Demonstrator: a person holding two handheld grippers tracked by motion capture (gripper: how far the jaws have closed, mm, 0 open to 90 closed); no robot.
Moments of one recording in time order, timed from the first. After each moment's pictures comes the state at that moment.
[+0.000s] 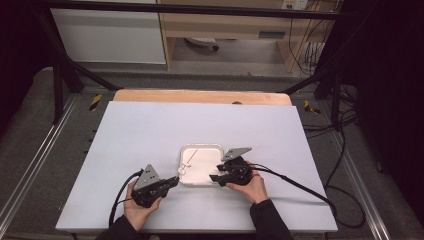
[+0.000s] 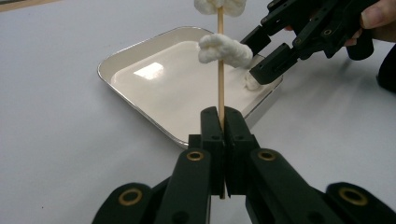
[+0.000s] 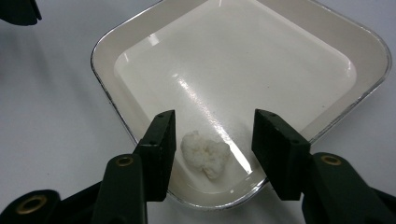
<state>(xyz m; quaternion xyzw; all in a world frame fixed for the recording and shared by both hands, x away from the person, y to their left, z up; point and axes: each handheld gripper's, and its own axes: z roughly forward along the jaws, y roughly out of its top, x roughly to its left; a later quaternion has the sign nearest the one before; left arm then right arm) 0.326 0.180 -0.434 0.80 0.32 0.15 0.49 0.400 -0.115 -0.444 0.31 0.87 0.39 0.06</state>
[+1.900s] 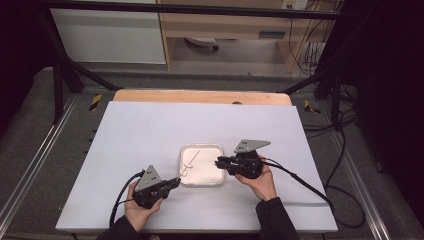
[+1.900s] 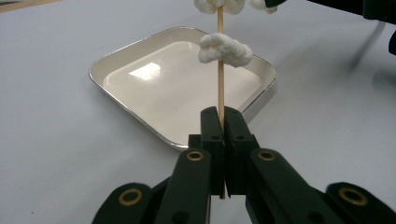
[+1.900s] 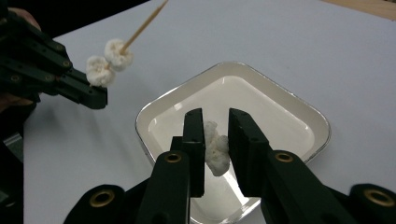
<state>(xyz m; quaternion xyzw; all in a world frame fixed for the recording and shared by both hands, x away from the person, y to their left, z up) 0.324 0.176 -0.434 0.80 0.30 0.15 0.49 0.393 -0.138 -0.394 0.29 0.82 0.49 0.08</state>
